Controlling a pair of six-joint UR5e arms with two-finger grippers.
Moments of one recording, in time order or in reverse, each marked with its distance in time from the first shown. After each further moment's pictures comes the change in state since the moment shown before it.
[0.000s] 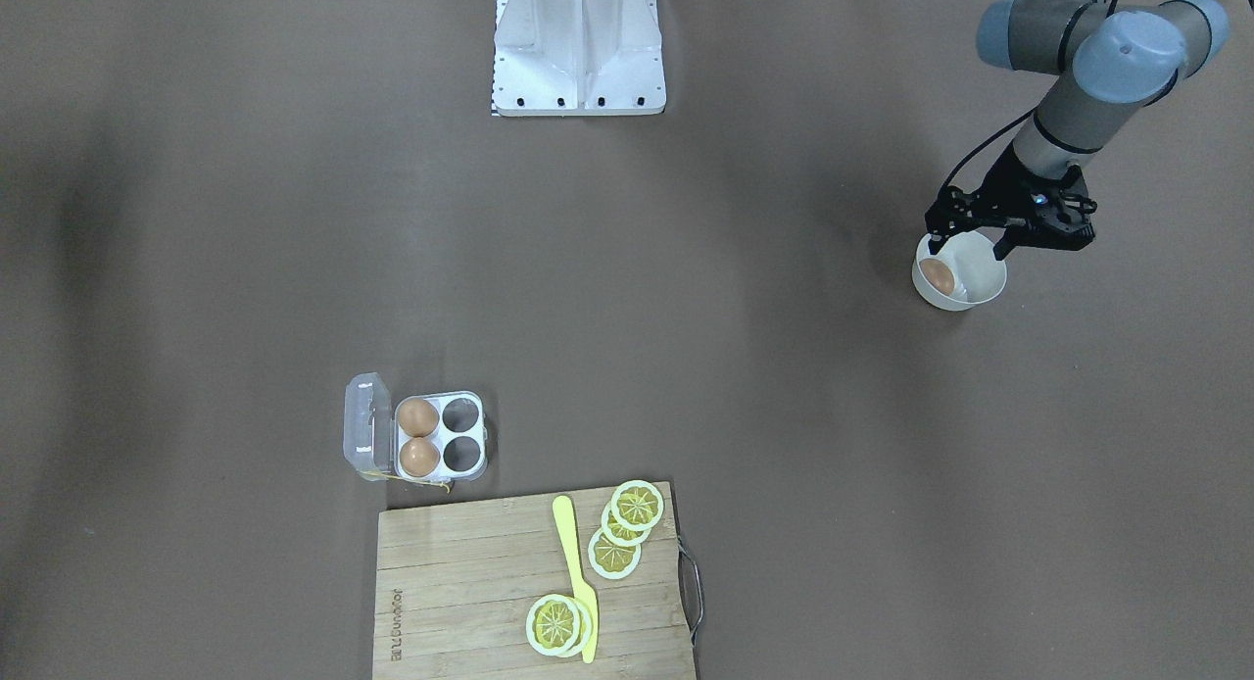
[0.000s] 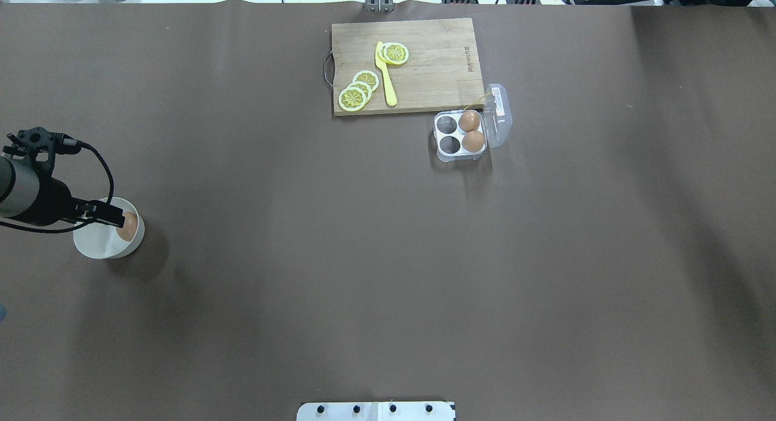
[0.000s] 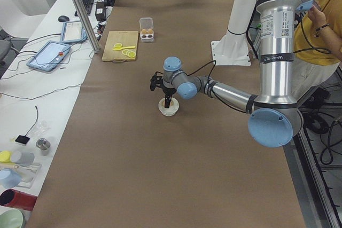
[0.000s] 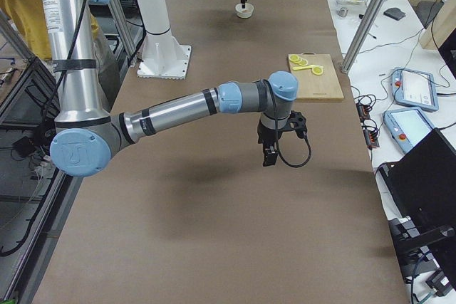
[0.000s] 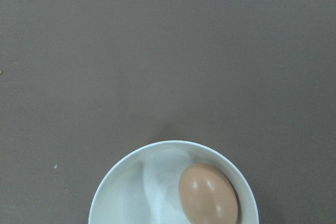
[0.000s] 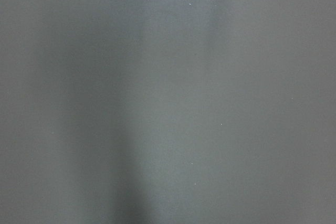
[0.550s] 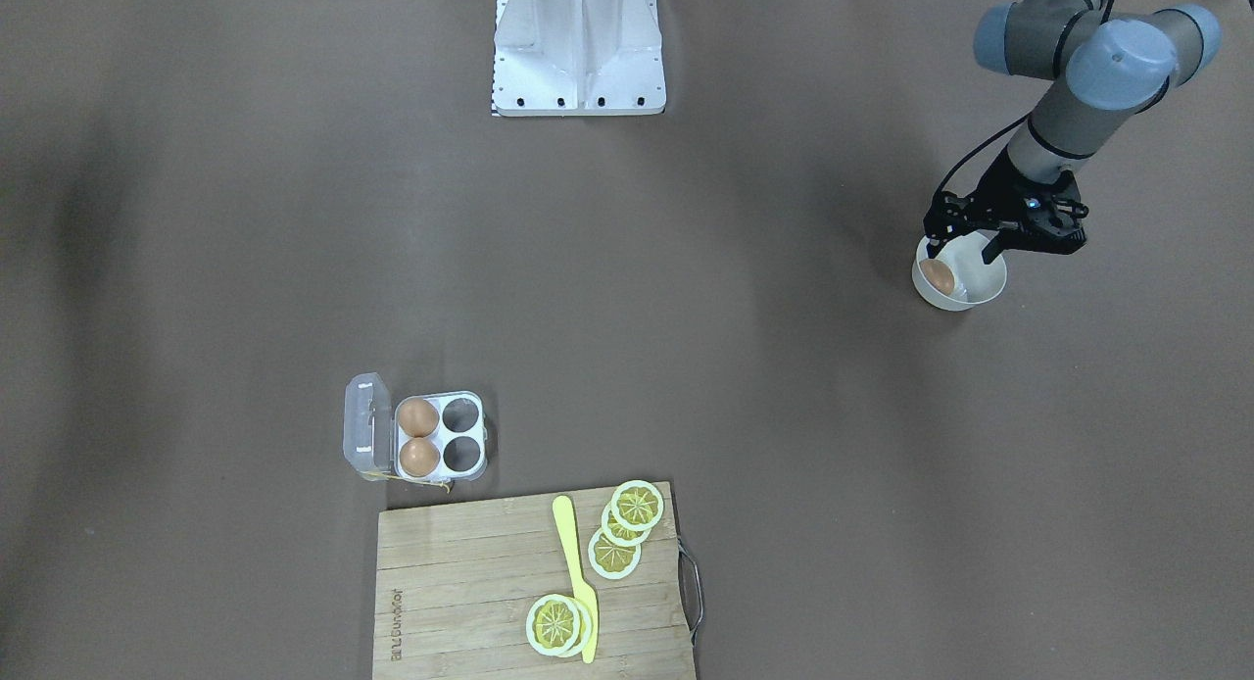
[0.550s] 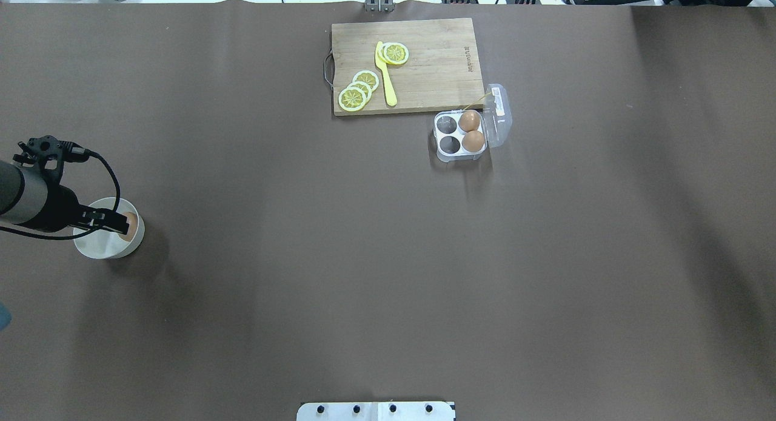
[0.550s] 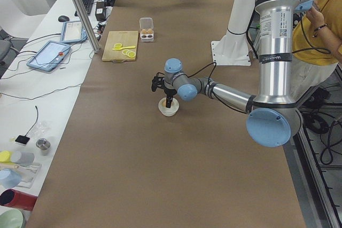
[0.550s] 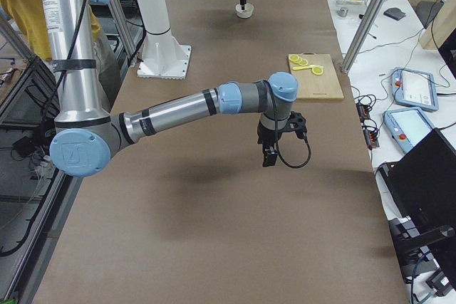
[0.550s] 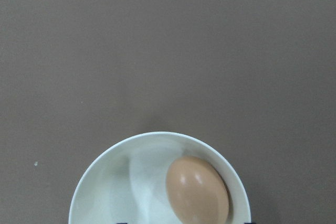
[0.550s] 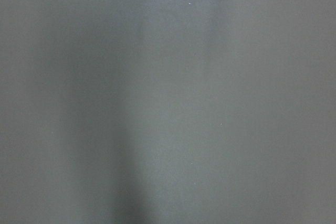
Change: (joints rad) left arm 0.007 0.000 0.028 -0.025 0.000 0.000; right arm 0.000 -0.002 -0.002 0.000 0.001 0.001
